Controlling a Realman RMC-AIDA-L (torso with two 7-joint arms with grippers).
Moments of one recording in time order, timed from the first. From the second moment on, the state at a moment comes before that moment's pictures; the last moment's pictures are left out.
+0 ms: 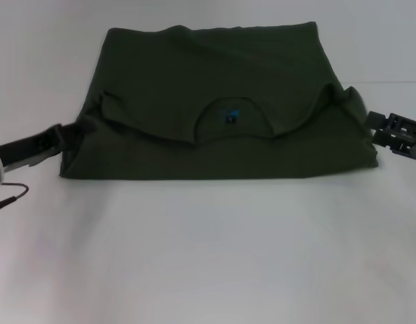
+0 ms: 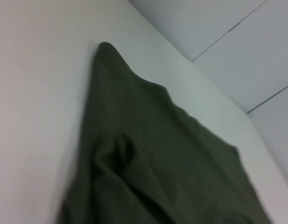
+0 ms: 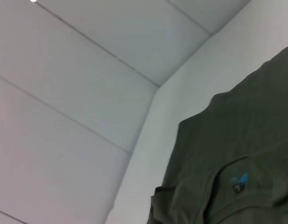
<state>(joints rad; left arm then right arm) -0.54 -2.08 0.60 0.66 2.00 1.04 -2.19 0.44 1.98 -0.61 -0.61 -1.77 -1.47 2.12</state>
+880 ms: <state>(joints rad) -0.55 -2.08 0.62 0.56 2.02 0.88 -2.08 0.43 1.97 -0.59 -0.58 -1.77 -1.47 2.10</state>
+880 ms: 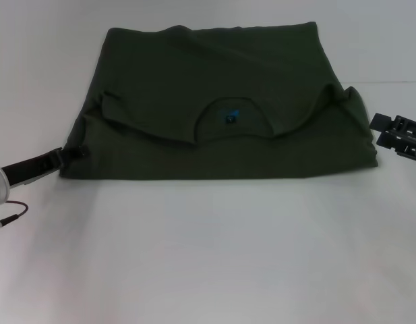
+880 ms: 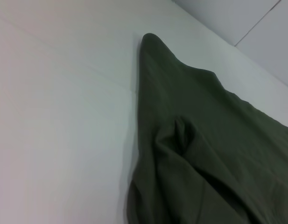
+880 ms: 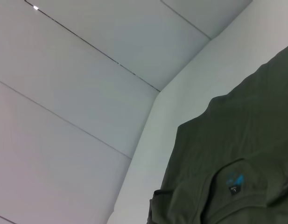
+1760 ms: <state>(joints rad) -0.60 -2.08 0.68 0.54 2.10 0.87 -2.08 0.43 1.98 -0.59 -0.58 -1.77 -1.47 2.10</state>
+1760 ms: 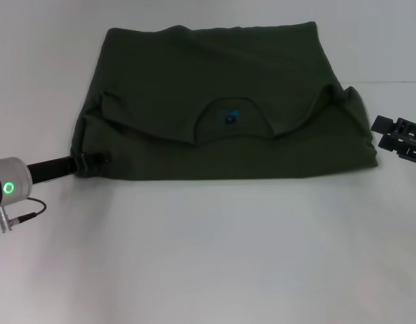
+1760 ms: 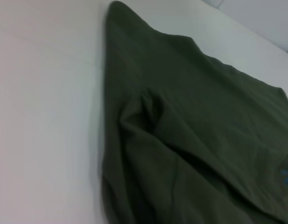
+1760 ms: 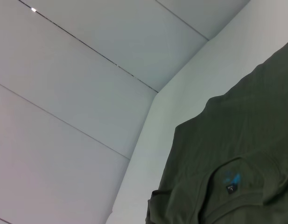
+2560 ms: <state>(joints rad) -0.60 -2.08 0.68 0.58 2.10 0.87 -2.10 0.43 1.97 -0.58 -0.58 -1.78 -1.48 2.10</state>
